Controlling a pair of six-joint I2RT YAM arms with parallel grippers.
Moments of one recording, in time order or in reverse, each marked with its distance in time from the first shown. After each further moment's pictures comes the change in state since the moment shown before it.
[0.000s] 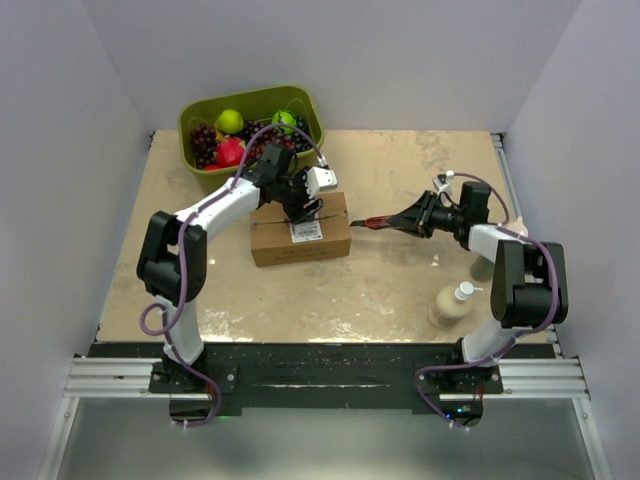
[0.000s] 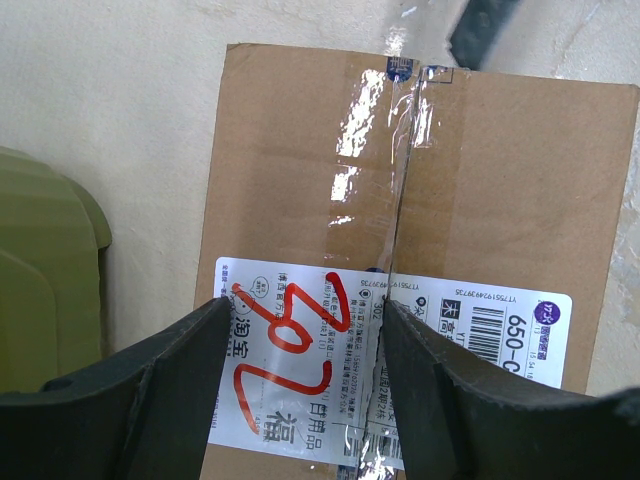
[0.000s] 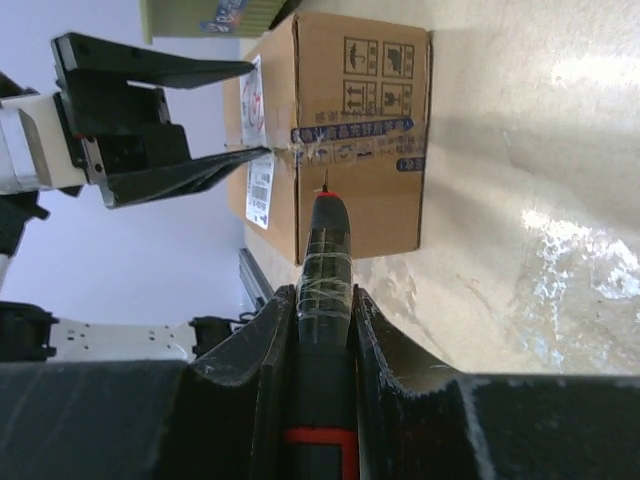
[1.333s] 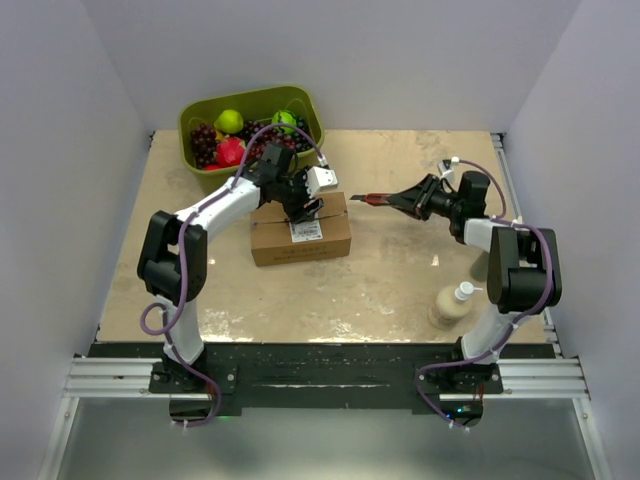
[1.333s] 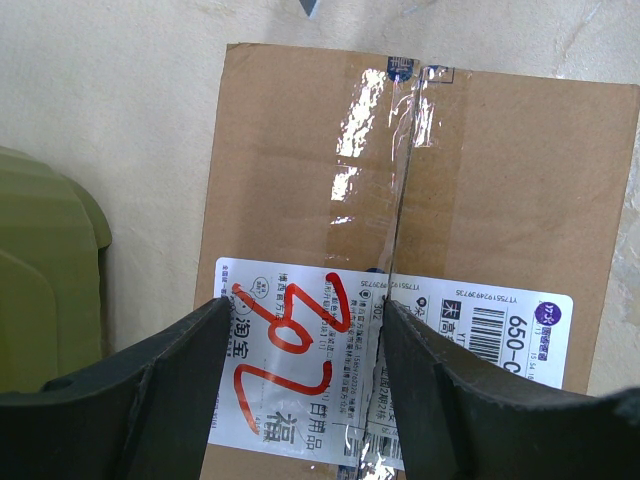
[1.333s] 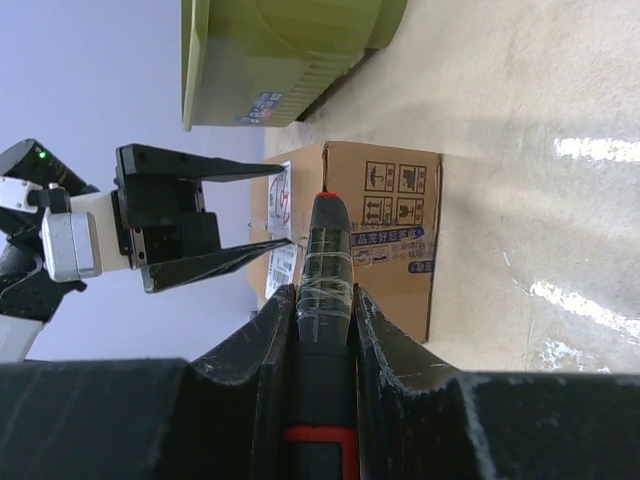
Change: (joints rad) left arm -0.001 0.005 0.009 -0.008 -0.002 0.000; right arm 0.007 0.095 0.060 0.277 0.085 0.186
